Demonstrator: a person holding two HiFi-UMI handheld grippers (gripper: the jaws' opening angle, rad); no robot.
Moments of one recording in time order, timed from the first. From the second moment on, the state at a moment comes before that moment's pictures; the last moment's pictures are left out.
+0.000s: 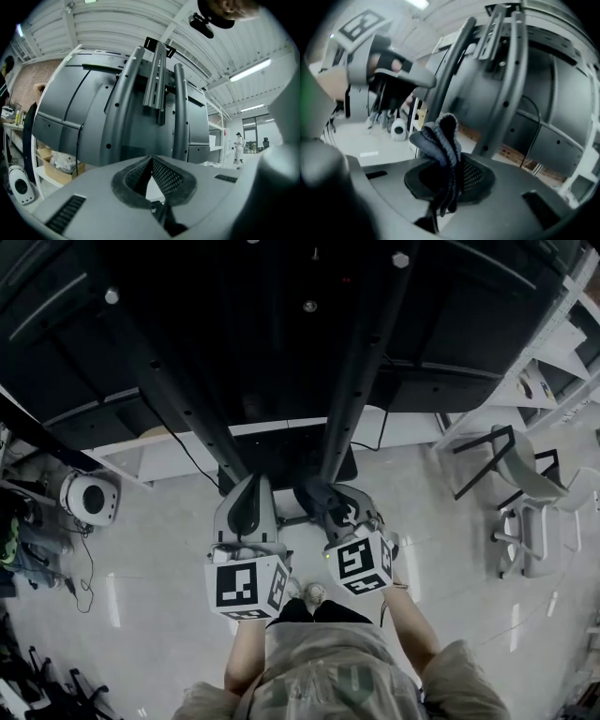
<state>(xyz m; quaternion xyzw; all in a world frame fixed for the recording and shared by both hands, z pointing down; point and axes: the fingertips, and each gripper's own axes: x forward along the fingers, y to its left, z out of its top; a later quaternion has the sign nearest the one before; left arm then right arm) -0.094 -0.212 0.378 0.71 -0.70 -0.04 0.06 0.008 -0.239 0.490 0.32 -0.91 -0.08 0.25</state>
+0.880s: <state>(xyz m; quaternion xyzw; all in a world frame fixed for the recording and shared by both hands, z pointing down) -0.113 -0.172 0.349 0.68 -0.73 -0.02 0.01 0.015 -0.215 0.366 0.37 -0.92 0.11 -0.05</state>
